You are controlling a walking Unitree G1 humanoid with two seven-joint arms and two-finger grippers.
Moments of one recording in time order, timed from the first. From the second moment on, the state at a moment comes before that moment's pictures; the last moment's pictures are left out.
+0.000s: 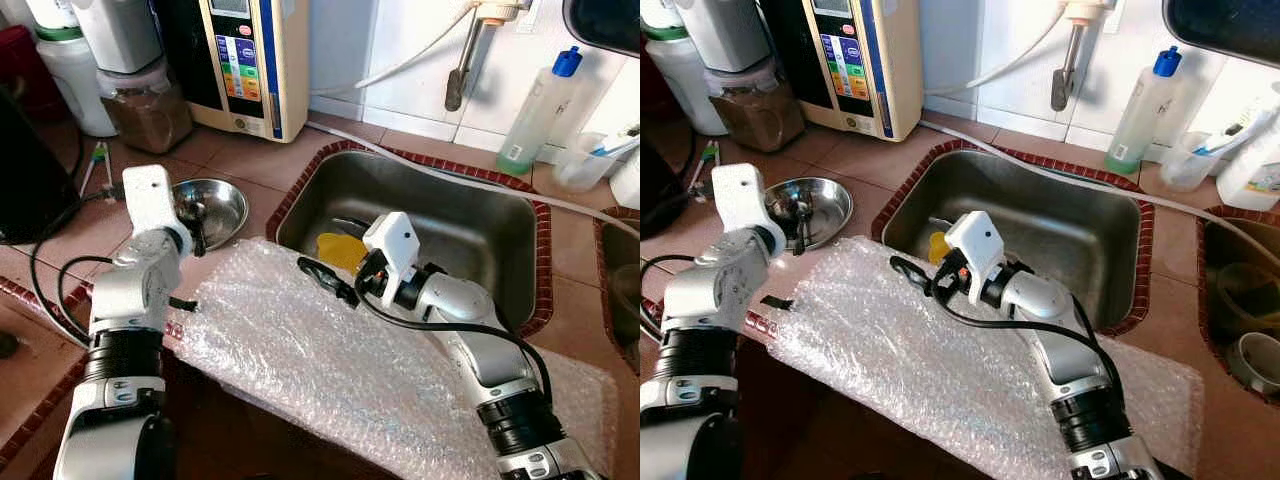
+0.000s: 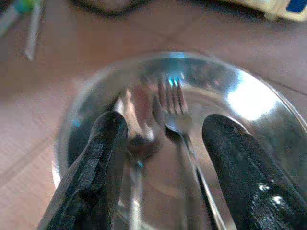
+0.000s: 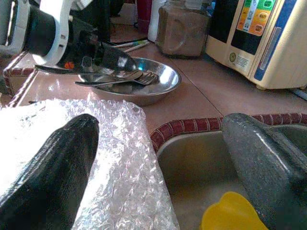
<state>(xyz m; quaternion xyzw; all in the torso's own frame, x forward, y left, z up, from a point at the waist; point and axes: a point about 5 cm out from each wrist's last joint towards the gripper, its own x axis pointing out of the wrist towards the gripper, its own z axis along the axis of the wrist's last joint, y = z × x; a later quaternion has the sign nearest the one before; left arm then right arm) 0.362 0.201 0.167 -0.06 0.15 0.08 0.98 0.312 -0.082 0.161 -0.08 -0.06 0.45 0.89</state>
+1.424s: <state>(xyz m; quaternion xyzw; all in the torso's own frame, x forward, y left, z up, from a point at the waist) 0.371 0.189 0.153 -0.08 0.19 0.06 0.98 0.311 -0.082 0.161 -0.09 -0.05 0.46 0.88</state>
